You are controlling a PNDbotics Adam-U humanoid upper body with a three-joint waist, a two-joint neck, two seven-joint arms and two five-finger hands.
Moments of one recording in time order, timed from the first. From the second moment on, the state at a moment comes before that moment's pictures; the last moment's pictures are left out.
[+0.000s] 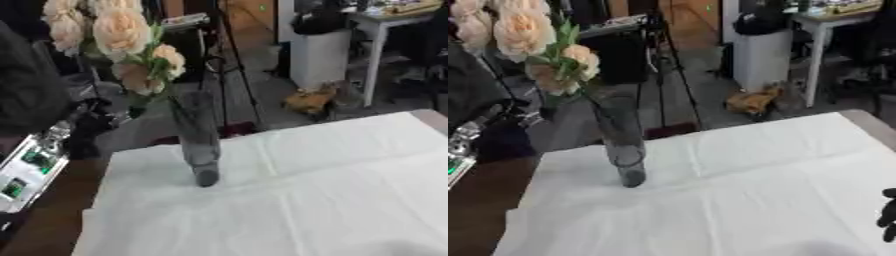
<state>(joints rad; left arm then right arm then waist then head) -0.62 0.69 -0.14 -1.46 -0.12 0.50 -0.03 -0.37 -0.37 -0.44 -1.46 -0.23 0.04 0.91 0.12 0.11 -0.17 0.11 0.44</state>
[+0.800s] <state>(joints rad) -0.29 0.70 -0.07 -1.86 0.05 0.45 0.18 -0.37 -0.36 -0.43 -1.45 -0.23 0.03 0.91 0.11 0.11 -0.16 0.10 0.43</state>
